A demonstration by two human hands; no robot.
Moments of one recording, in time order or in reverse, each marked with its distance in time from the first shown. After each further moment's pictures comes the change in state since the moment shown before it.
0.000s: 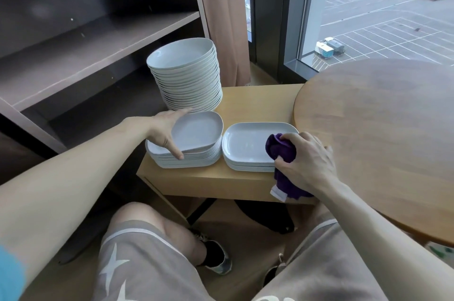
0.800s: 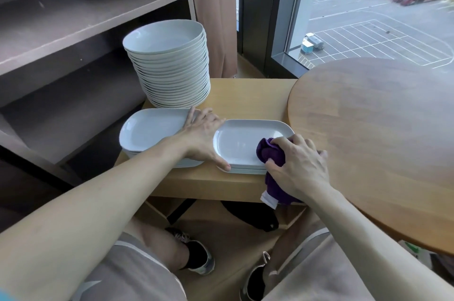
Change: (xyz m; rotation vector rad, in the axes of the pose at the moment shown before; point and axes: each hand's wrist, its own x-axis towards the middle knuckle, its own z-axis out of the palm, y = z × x) left_hand 0.046 0.098 0.063 0.062 0.245 0.296; right_hand 0.004 -0.010 0.011 -0.227 -0.075 0.055
